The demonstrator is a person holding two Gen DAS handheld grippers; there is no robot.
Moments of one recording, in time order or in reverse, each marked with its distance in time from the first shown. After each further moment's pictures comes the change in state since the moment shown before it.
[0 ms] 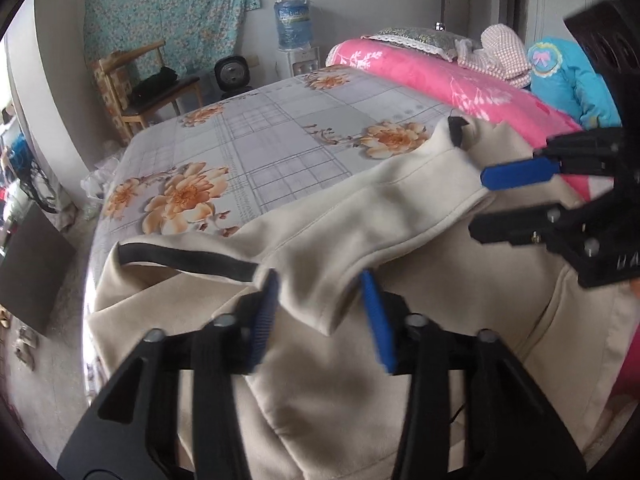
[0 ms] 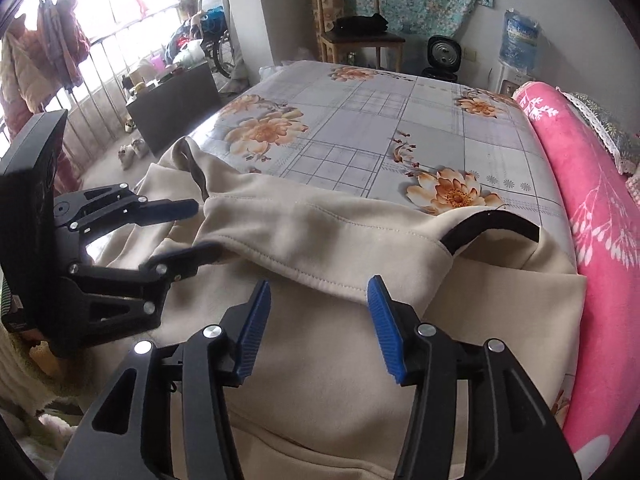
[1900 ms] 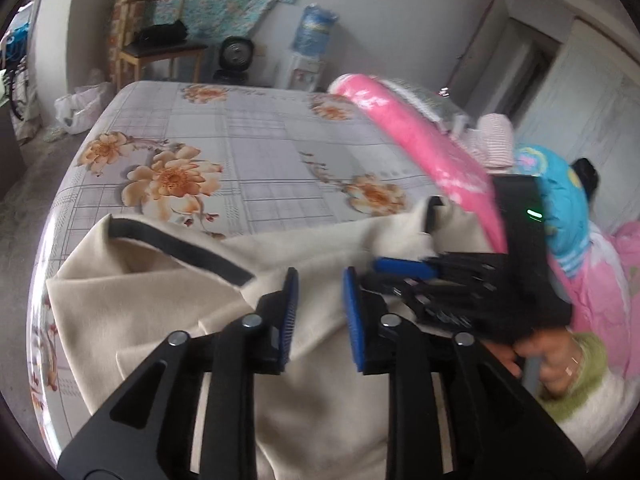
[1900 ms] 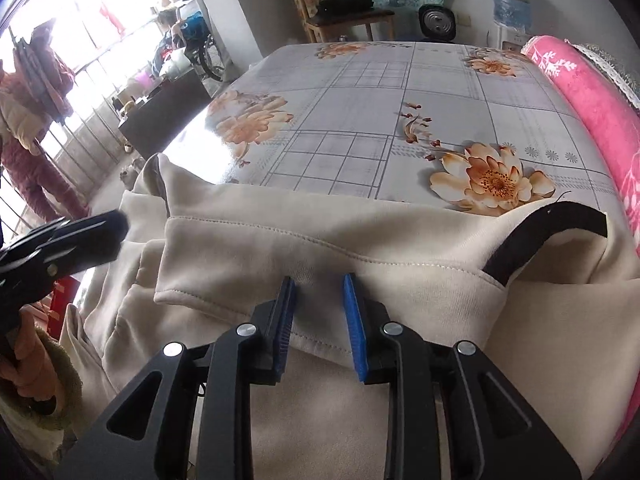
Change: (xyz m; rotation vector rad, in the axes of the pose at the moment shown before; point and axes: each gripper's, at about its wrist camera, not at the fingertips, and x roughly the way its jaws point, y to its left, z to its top) left arm -0.002 0.048 0.018 -0.321 -0.026 -0.195; right arm 0.073 -0.014 0.022 0.124 0.054 0.069
